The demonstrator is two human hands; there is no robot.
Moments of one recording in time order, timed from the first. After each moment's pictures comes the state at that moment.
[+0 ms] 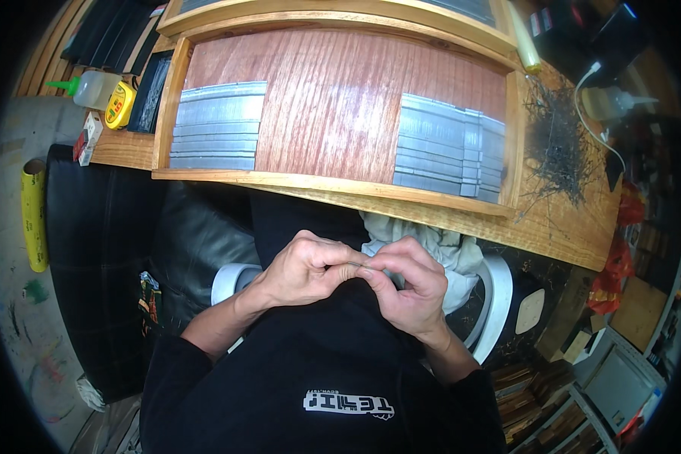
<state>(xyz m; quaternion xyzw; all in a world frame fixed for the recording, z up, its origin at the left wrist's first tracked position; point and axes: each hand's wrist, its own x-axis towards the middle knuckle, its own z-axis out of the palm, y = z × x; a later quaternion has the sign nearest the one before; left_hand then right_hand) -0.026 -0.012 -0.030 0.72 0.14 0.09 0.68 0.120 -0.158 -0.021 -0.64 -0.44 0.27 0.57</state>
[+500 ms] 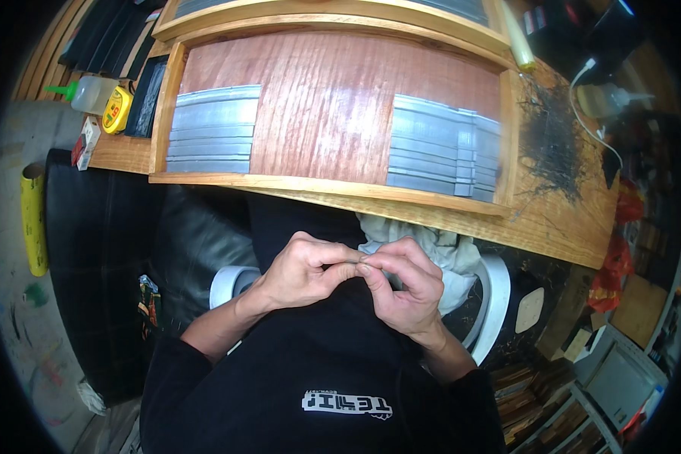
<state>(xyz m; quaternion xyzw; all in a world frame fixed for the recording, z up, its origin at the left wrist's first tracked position) -0.021 -0.016 -0.029 0.72 0.16 0.10 0.67 0.119 -0.160 -0.020 -0.66 -0.45 0.22 0.56</state>
